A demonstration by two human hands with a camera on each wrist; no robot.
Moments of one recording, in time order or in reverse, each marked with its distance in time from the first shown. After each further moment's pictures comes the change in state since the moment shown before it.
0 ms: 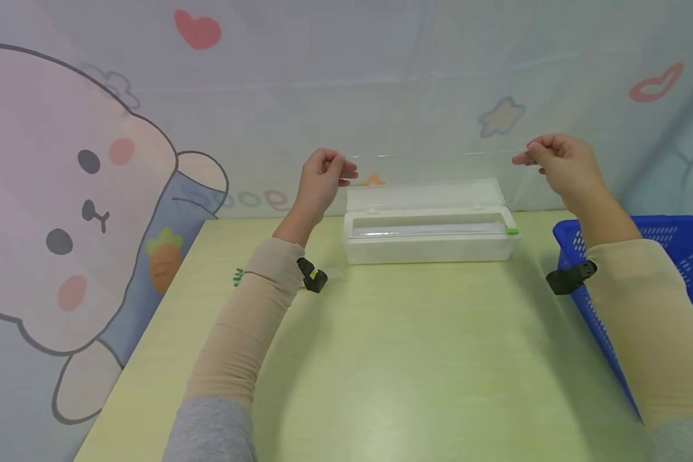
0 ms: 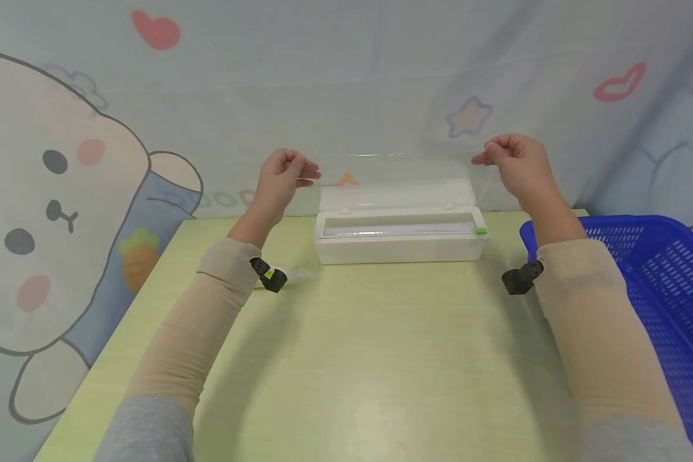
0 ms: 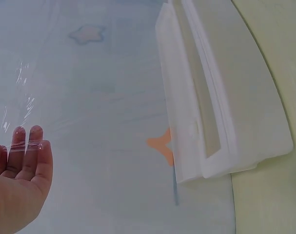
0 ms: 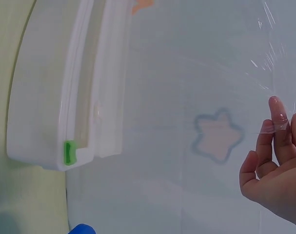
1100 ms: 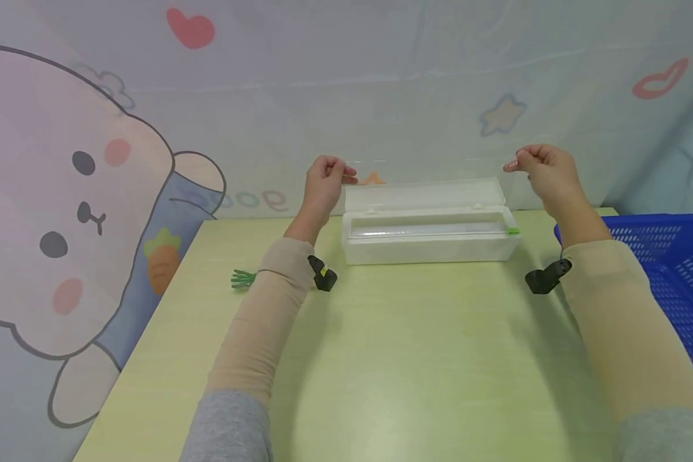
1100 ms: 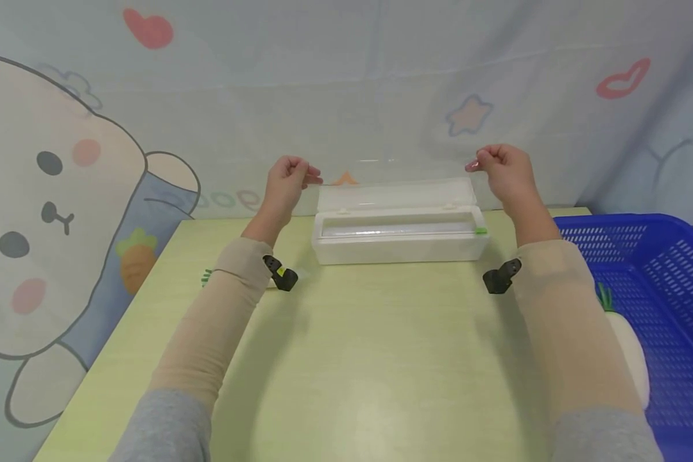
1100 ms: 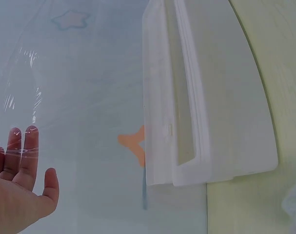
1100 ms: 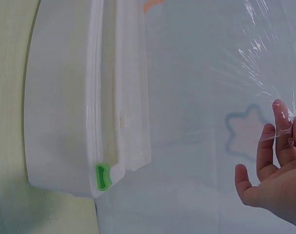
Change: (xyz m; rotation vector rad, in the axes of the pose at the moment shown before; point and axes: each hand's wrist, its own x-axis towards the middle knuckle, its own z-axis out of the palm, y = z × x) left_hand 0.012 -0.024 0.009 0.034 0.051 -0.064; right_hand 0.010 0.023 0.020 0.118 0.038 0.072
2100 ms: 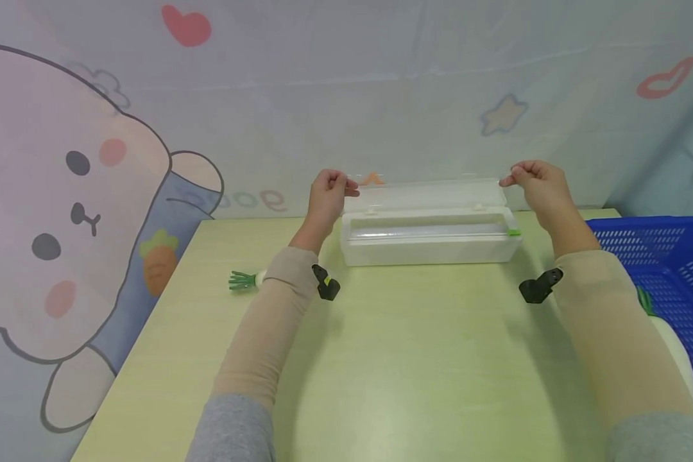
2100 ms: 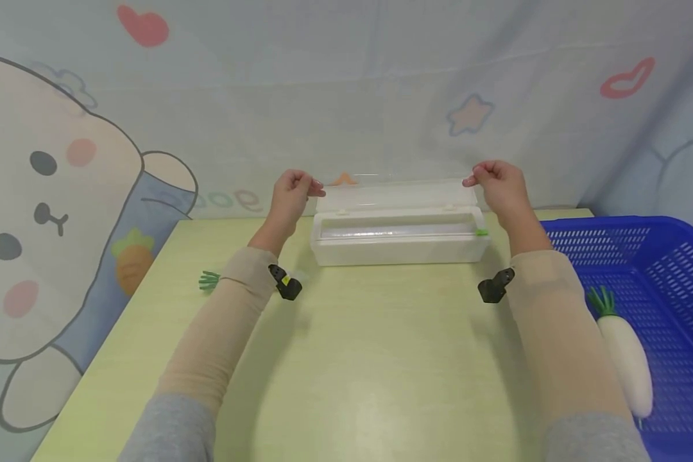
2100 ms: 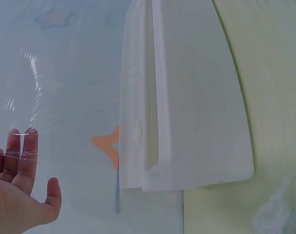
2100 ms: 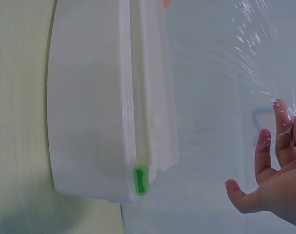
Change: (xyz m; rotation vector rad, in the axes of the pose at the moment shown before) left_hand -0.007 -0.024 0.002 0.026 -0.012 -0.051; right_hand -0.004 0.023 0.008 -0.004 -0.048 0.024
